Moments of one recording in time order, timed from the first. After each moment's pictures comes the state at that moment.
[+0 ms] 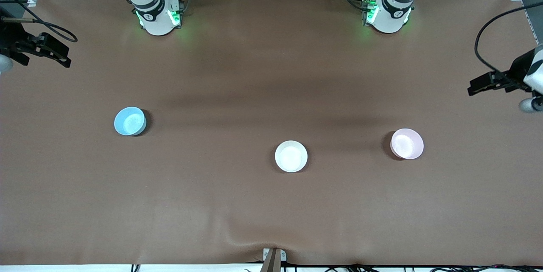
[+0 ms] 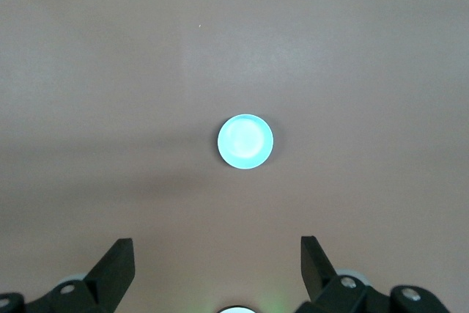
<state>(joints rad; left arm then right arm) 0.27 0.11 -0.28 -1.57 0.03 1.59 -0.09 0.05 -0.02 0.01 -1.46 -0.06 1.40 0.09</state>
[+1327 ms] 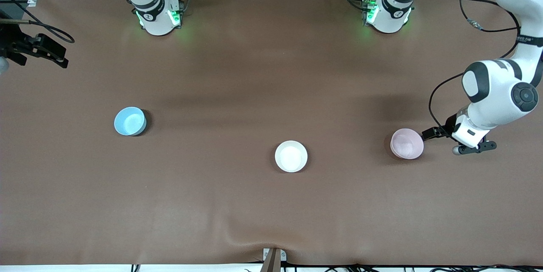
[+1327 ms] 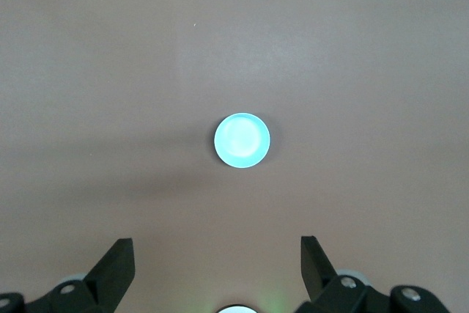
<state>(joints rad) 0.38 0.40 -0.28 -2.05 0.03 2.43 -0.08 0.04 -0.02 0.00 -1.46 -0.06 1.40 0.09</state>
